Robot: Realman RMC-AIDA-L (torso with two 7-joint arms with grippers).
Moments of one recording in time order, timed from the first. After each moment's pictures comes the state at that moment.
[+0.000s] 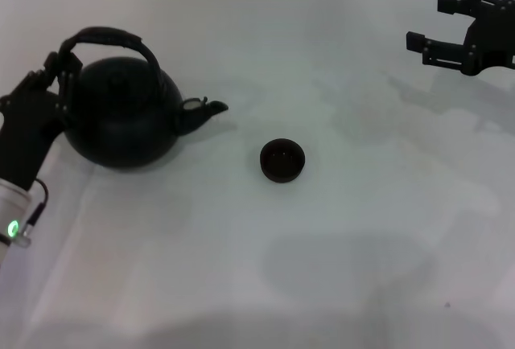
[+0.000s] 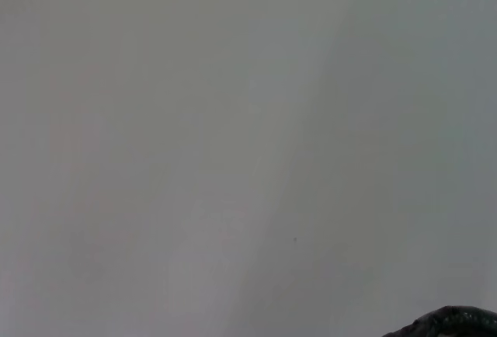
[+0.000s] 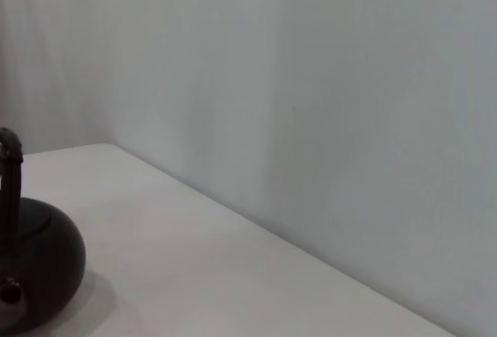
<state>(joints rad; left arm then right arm) -0.34 -2.08 0.22 -0.23 -1.73 -1.44 2.78 0.41 1.99 -0.92 -0.67 1.49 1.25 -1.95</state>
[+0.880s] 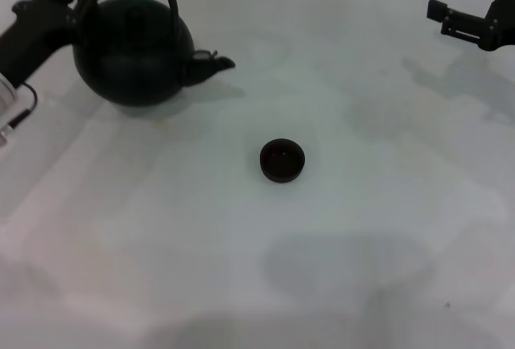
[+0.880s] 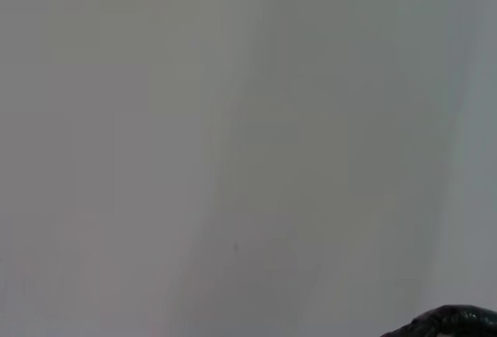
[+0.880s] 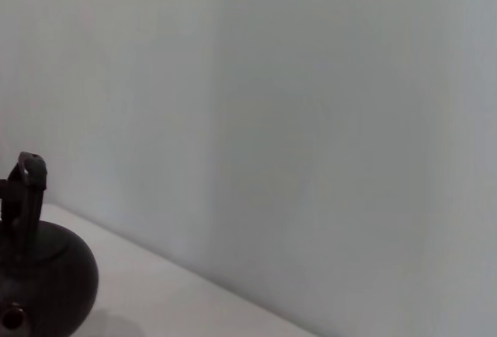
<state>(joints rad) -0.55 -2.07 0.23 0.22 -1.45 -1.26 2.27 0.40 2.00 -0.84 -0.62 1.58 1.25 -2.00</state>
